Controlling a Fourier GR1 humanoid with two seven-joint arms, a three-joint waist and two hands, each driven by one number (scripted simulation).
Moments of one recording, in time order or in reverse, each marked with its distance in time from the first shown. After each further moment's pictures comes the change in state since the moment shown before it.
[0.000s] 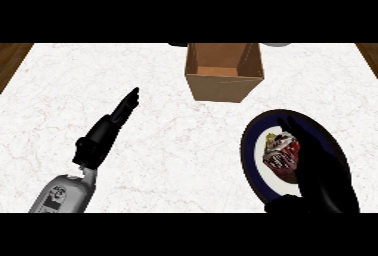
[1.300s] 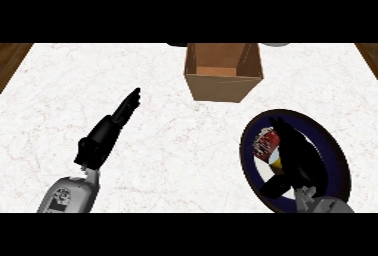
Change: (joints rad) left arm 0.023 -0.110 0.100 -0.018 -0.114 -0.097 0.020; right arm 0.030 0.222 -0.158 0.296 0.192 0.106 -0.236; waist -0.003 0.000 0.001
